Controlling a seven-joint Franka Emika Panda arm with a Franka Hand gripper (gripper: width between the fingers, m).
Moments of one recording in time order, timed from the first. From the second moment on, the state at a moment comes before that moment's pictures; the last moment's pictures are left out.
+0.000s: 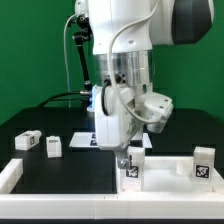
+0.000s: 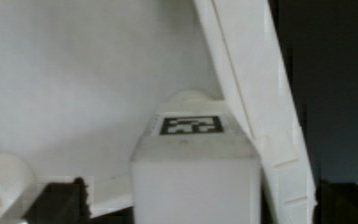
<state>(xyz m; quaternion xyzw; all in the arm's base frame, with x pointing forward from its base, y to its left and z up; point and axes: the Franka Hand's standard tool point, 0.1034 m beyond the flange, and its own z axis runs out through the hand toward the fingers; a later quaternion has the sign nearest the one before) 0.627 0.007 0.091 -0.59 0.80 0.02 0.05</state>
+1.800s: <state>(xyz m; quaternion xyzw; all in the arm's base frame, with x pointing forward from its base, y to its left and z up) 0.538 0.087 0.070 -0.63 0.78 0.01 0.05</state>
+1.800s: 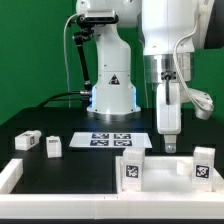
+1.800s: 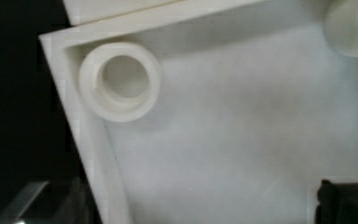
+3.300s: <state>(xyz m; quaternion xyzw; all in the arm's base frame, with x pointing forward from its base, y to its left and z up) 0.488 0.072 0.005 -0.72 0.70 -0.01 0.01</state>
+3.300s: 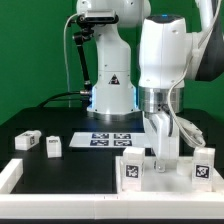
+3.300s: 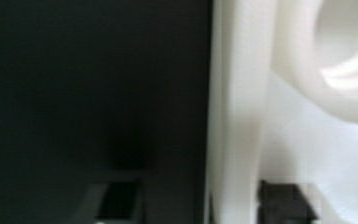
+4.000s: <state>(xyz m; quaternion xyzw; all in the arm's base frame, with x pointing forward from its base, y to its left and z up) 0.489 0.073 0.006 -0.72 0.70 -0.01 0.01</state>
